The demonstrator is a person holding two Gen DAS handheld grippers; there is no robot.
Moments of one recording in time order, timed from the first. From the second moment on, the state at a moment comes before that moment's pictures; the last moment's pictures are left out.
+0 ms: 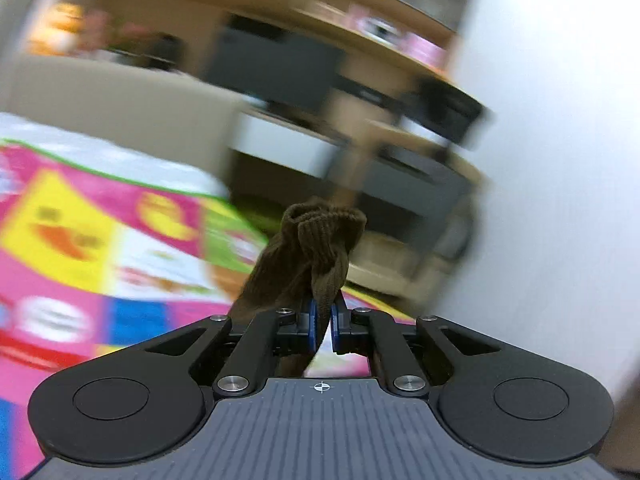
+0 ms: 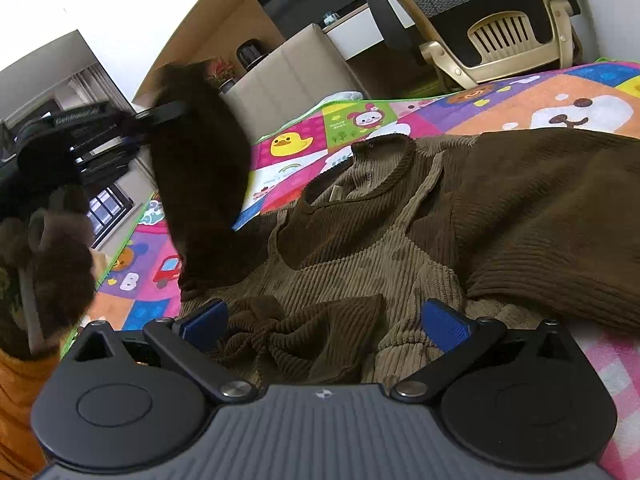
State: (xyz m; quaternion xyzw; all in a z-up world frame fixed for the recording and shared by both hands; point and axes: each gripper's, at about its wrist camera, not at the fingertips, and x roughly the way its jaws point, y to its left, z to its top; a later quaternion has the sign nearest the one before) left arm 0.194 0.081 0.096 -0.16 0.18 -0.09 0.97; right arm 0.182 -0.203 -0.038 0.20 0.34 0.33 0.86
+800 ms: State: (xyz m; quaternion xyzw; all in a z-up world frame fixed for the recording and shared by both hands) left arm 0.142 0.080 -0.022 -0.09 0.32 -0.08 0.94; right arm 0.224 -0.151 -0.014 0.01 0.34 0.24 0.91
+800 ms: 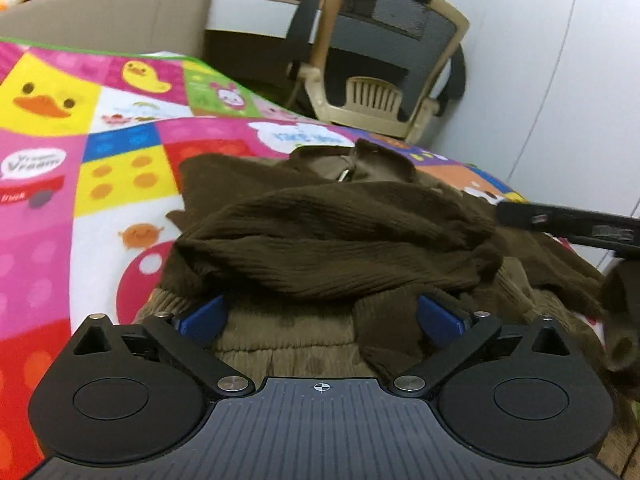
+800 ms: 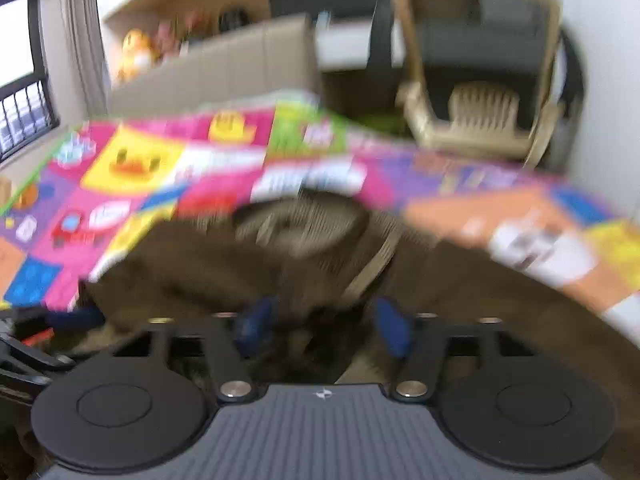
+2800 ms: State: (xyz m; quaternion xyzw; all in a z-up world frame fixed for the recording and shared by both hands) left arm 0.181 0.085 -0.023 -0.09 0.31 -0.13 0.94; right arm 0.131 -0.343 0.035 0.13 0.27 0.06 0.95
